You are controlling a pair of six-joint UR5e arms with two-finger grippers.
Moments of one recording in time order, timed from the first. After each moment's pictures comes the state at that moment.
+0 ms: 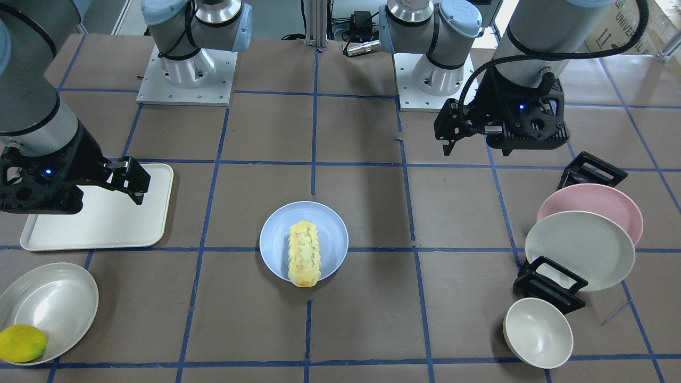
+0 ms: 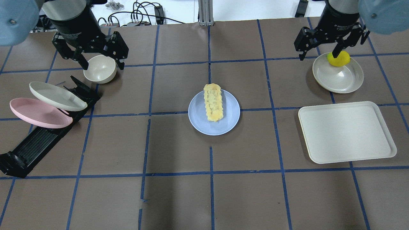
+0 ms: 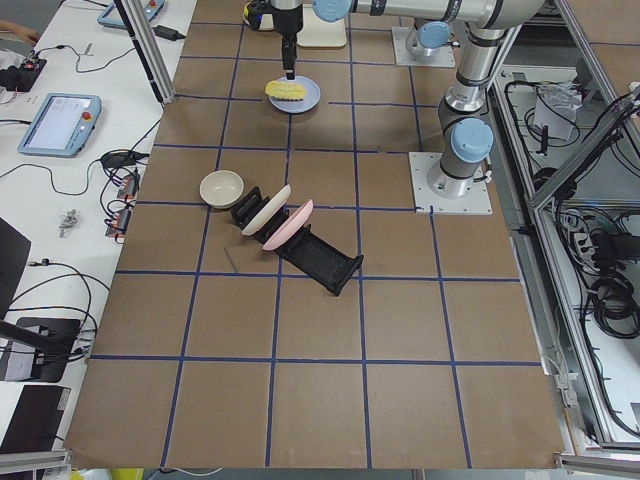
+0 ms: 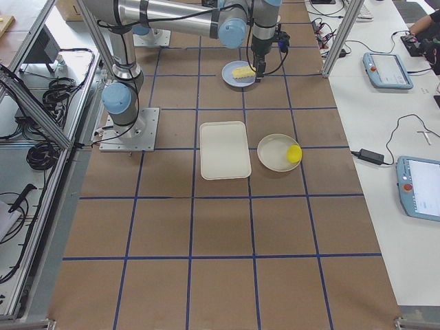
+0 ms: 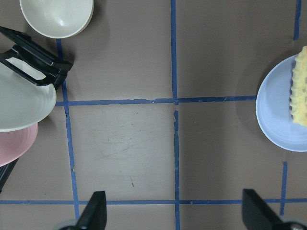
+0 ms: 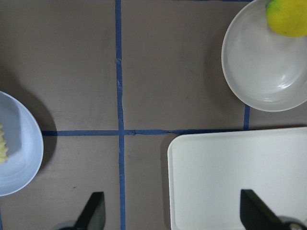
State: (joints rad) left arm -1.57 -1.67 -1.43 -1.65 1.62 0.02; right arm 1.46 -1.40 1.48 -1.66 -1.60 -0.12
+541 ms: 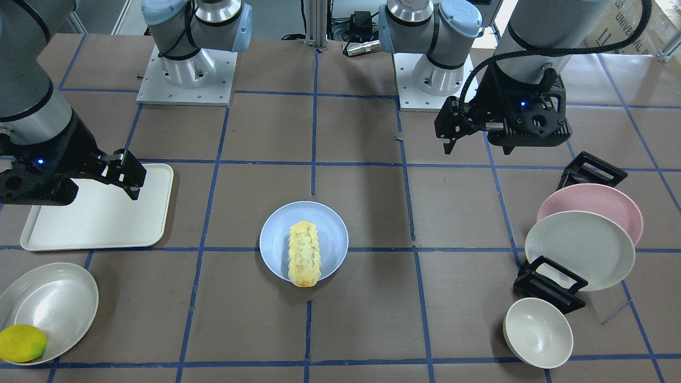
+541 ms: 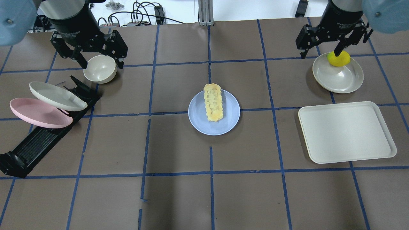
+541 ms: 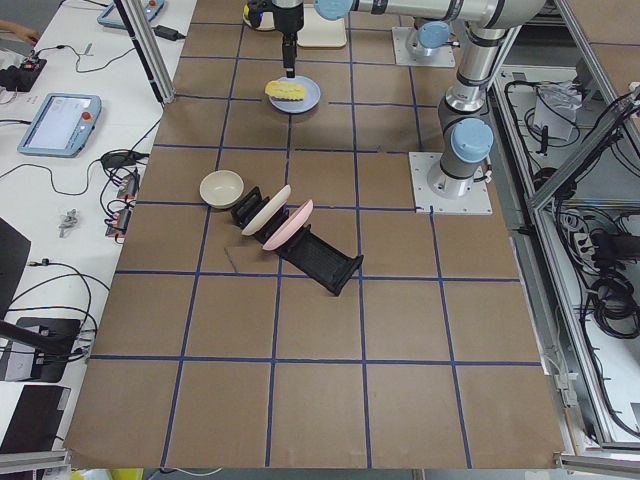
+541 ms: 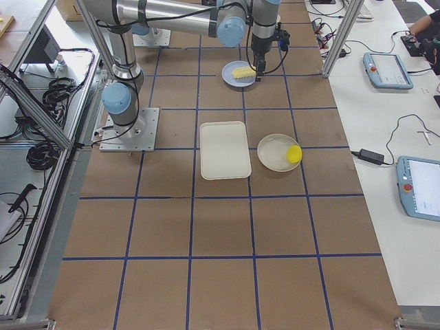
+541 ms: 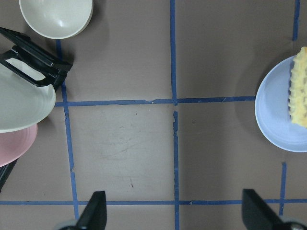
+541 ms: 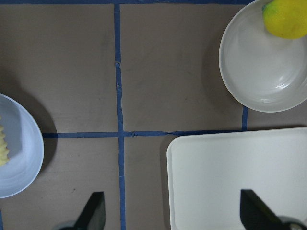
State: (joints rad) left arm -1.57 -1.66 -1.43 -1.65 1.62 0.02; right arm 1.46 -1.40 1.48 -1.66 -1.60 -0.12
